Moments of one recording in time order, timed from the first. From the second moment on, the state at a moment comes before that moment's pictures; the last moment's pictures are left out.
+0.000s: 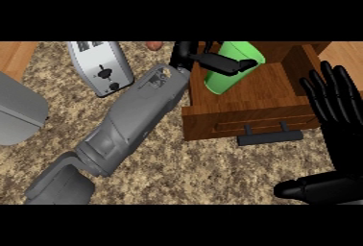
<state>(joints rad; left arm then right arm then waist) -1.29 0.00 -0.47 -0.42 0.56 0.43 -0.36 -0.12 -0.10 -0.07 -2.02 -0.19 0.19 0.13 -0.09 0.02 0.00</state>
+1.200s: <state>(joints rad) -1.29 0.00 -0.50 -0.51 0.78 0.41 -0.47 -0.13 -0.12 -0.12 -2.04 -0.33 0.24 0.17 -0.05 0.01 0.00</state>
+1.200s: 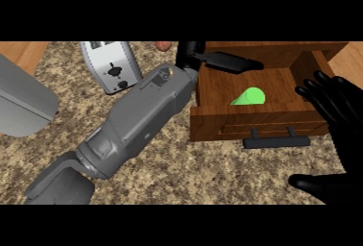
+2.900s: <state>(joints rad) -0.34 0.53 -0.30 -1.44 0.86 0.23 -0.36 -0.09 -0.34 0.17 -1.83 0.50 0.30 -0.08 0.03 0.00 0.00</state>
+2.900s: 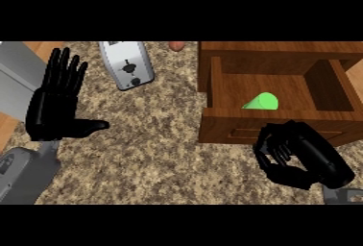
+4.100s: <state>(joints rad) -0.07 0.55 -0.06 -1.47 0.82 -0.07 -0.37 -0.62 -0.19 0.10 -0.75 0.81 0.03 -0.40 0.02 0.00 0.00</state>
